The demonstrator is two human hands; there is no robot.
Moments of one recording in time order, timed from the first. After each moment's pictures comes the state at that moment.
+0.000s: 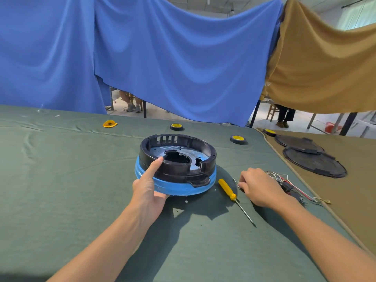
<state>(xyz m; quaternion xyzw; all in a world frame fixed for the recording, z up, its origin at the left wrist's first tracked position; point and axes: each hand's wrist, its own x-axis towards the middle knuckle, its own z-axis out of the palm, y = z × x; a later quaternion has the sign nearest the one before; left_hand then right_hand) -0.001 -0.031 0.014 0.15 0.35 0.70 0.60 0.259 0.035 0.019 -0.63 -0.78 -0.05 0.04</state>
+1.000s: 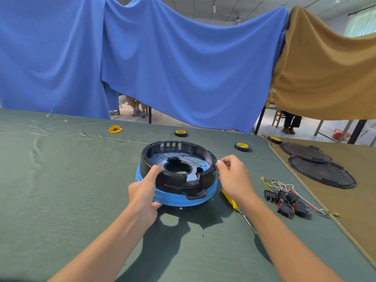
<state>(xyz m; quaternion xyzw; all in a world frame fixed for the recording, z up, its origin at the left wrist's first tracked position) -0.015 -0.018 0.012 0.15 0.52 0.67 0.51 0.176 0.031 0.035 -0.56 -0.64 0.24 0.47</state>
